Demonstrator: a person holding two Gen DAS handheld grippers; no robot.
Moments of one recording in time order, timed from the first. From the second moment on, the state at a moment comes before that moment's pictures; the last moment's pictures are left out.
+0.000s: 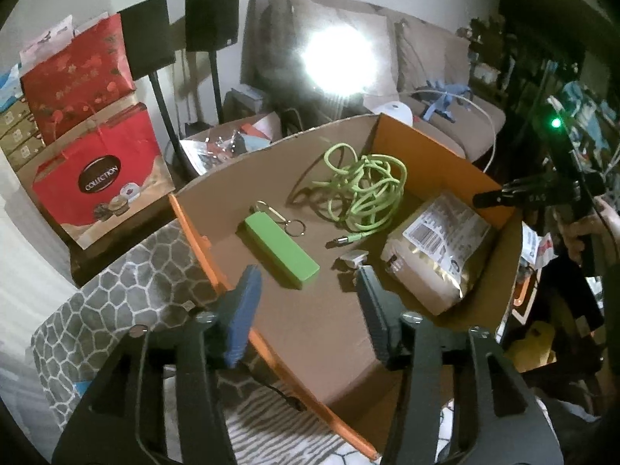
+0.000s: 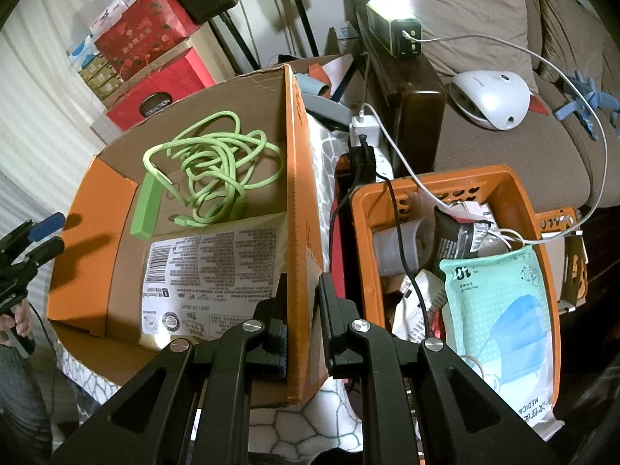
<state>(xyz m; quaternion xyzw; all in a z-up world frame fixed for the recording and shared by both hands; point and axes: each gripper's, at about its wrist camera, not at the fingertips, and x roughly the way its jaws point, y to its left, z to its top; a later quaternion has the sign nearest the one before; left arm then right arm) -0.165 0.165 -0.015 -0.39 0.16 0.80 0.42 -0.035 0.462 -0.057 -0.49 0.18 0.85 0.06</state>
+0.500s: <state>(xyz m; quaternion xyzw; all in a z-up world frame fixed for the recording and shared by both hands) -0.178 0.126 -0.003 -0.38 0.13 0.83 0.39 -0.035 0.461 -0.057 -0.49 0.18 0.85 0.06</state>
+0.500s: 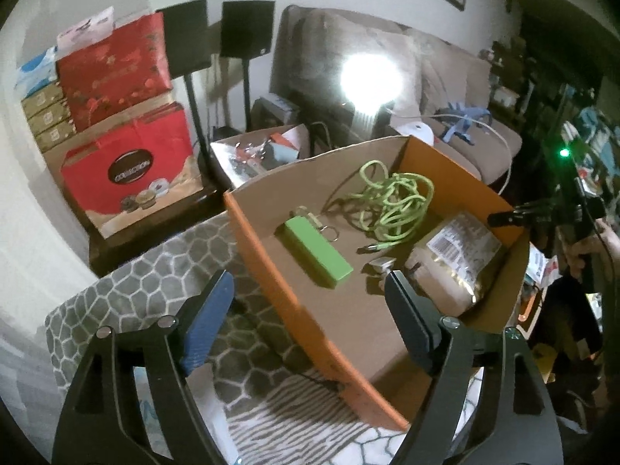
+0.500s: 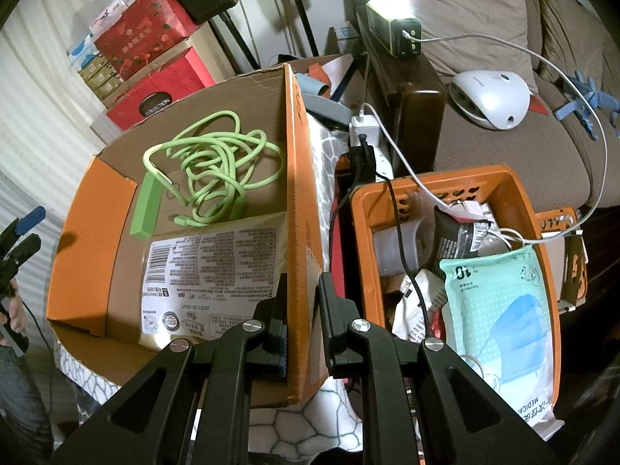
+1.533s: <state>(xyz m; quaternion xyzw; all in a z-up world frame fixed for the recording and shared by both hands) -0.160 0.055 -0.049 -0.37 0.11 0.83 0.40 -0.034 0.463 -0.058 -0.49 0.18 0.85 0.06</state>
